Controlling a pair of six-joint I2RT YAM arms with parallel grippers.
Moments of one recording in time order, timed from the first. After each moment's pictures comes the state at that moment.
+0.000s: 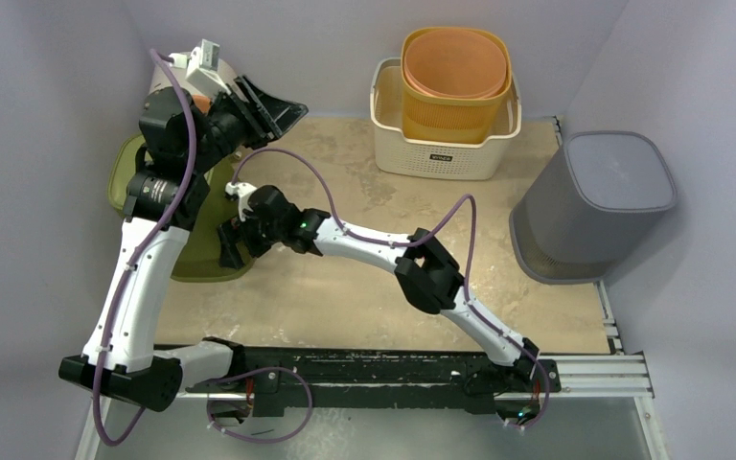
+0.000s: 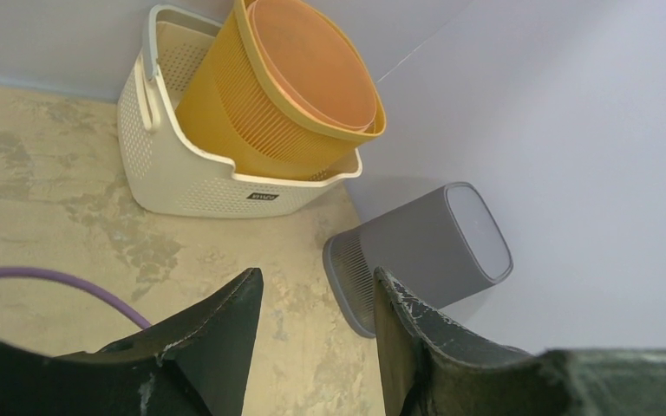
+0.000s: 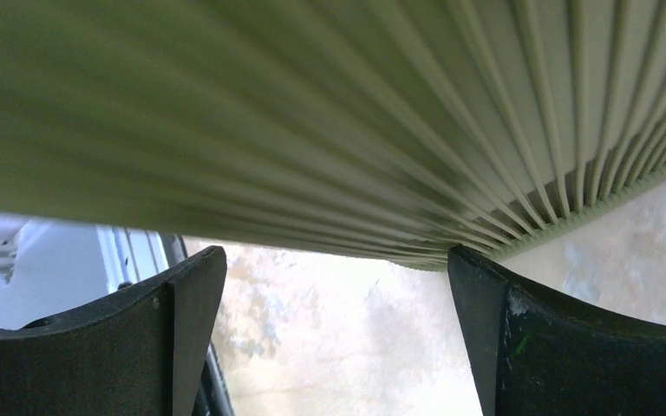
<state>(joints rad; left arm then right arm) -0.24 1.20 1.59 -0.43 0.36 -0.73 1.08 2.48 2.19 -0.20 -0.26 0.42</state>
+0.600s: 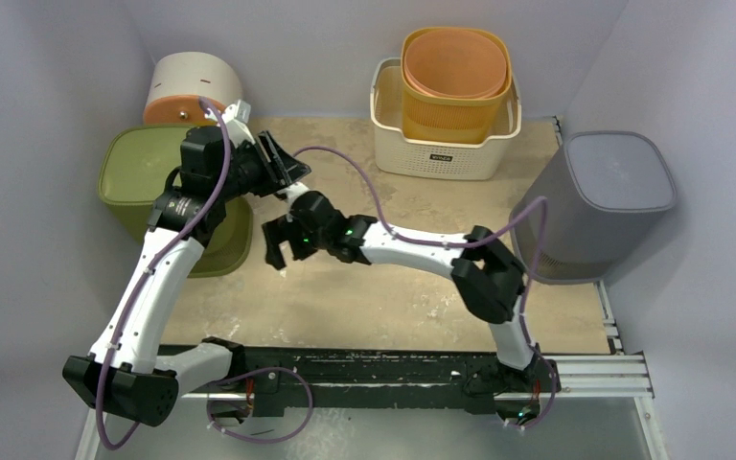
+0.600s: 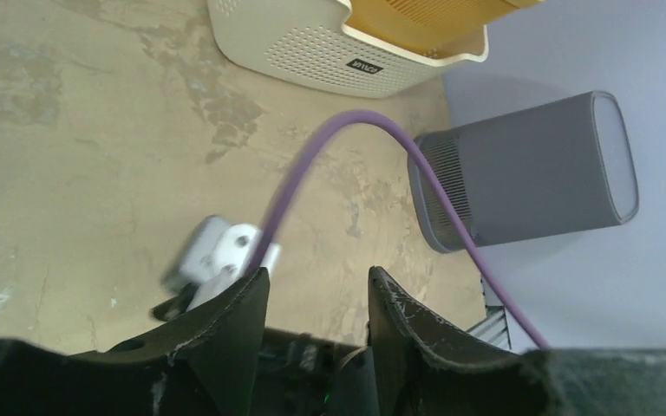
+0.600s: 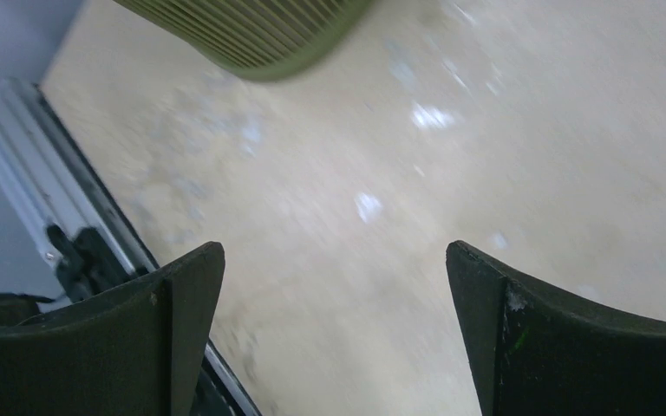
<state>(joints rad) -0.25 1.14 1.30 -0.55 0.30 -0.65 1.04 1.98 1.52 -0.16 -0.01 0.46</state>
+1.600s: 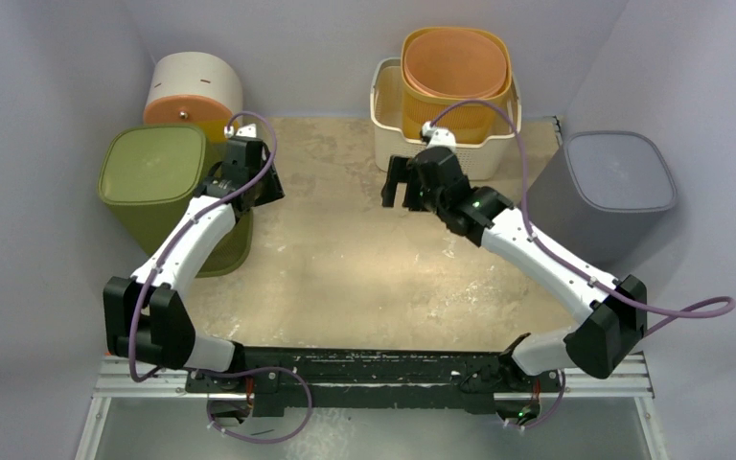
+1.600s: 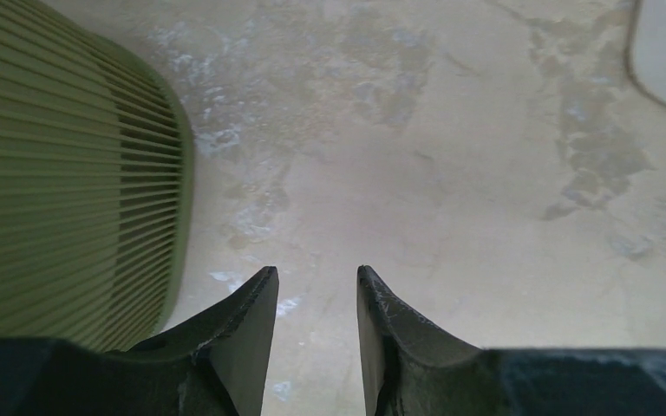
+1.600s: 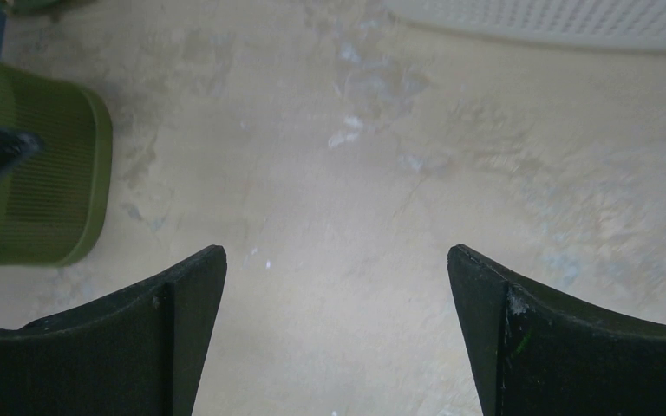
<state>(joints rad) -0.21 1.42 1.16 -0.50 -0.16 -0.43 0.68 1.40 1.30 -0.49 0.30 0.52</state>
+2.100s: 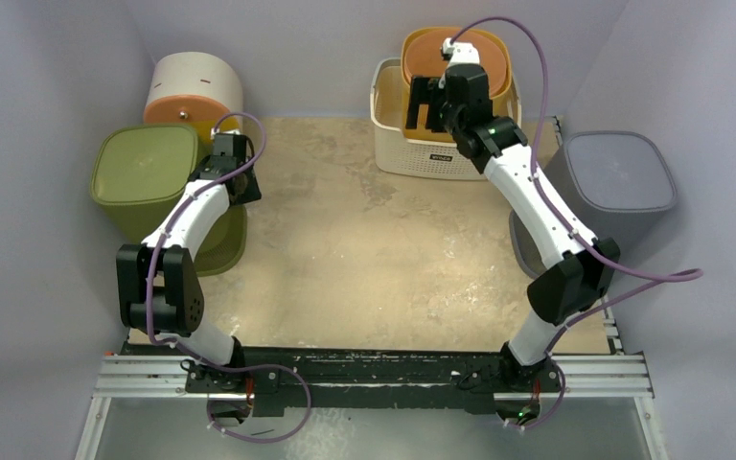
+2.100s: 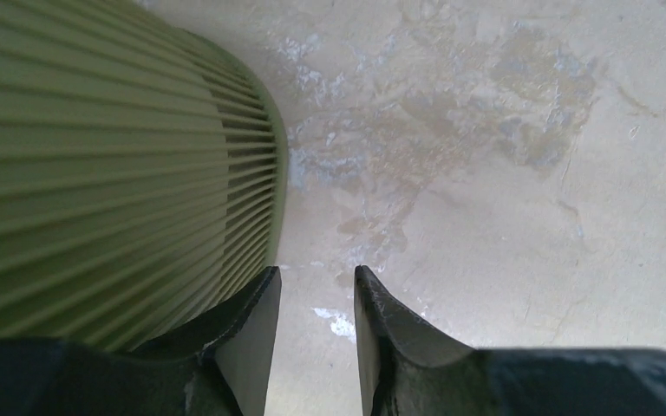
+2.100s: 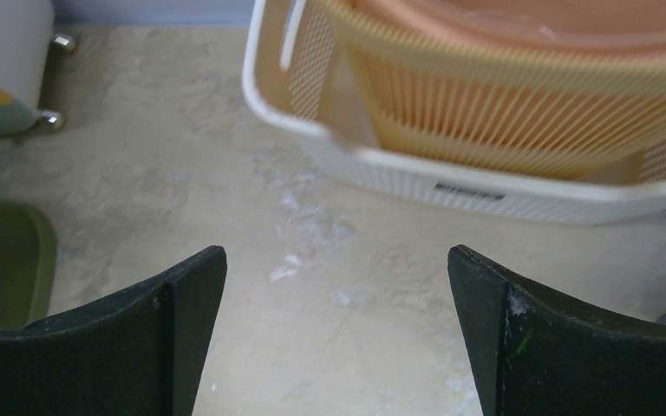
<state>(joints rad) -0.06 1.57 1.20 -0.52 -0.22 -0.31 0.45 1.68 1.78 -0.52 0.27 0.25</state>
